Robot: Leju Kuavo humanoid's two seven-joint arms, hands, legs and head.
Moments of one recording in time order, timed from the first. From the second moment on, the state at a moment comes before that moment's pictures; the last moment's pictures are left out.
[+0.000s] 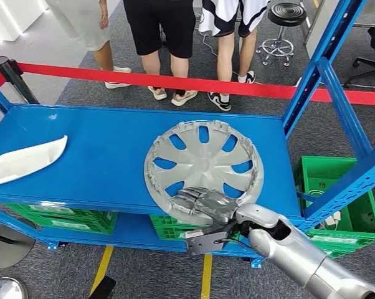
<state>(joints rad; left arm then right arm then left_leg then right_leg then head) -0.05 -0.16 0.56 -0.19 -0.83 0.10 -0.28 -0.46 -0.34 0.87 -1.30 0.63 0.16 -0.19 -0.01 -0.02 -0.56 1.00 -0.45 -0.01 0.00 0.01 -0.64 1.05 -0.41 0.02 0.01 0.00</state>
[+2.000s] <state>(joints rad) -0.07 -0.18 0.60 -0.19 -0.86 0.10 -0.34 -0.12 -0.27 0.60 -1.62 0.71 -0.48 -0.49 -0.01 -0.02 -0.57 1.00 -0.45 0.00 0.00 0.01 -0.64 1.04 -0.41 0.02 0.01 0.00</state>
